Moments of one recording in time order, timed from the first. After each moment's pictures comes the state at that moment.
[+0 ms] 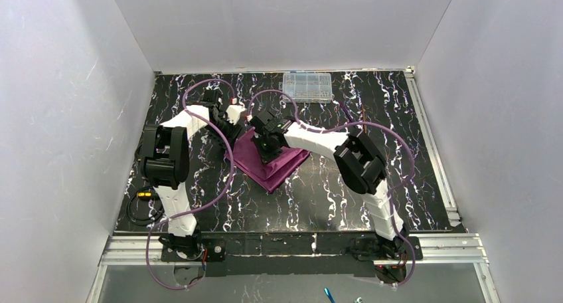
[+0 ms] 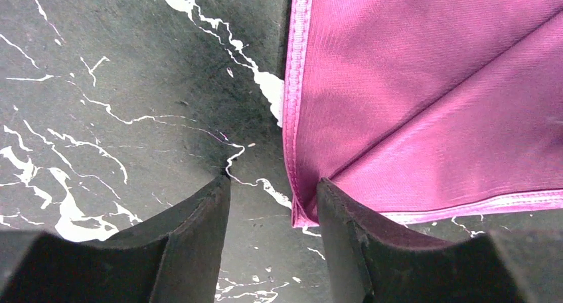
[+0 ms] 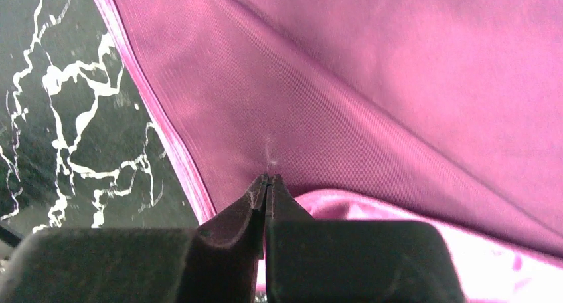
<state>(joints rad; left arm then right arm) -0.14 1.94 1.33 -0.72 0.28 0.50 0.91 2.19 1.73 -0.63 -0.13 0.34</state>
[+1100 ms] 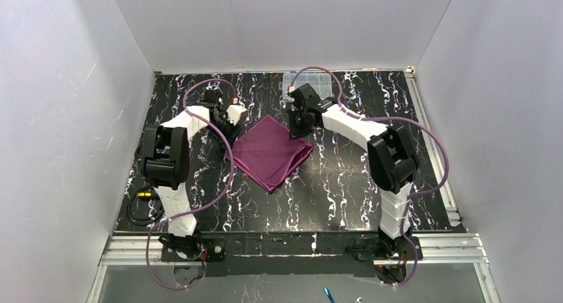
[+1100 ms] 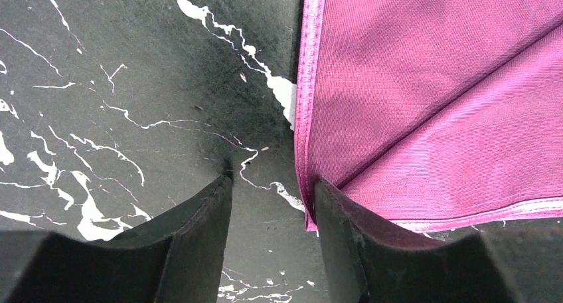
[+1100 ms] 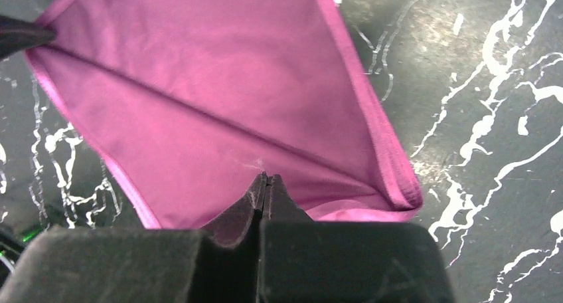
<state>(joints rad) -0.14 1.94 1.32 -0.68 0.24 0.54 0.66 1.95 1.55 -0.58 -0.15 0.37</state>
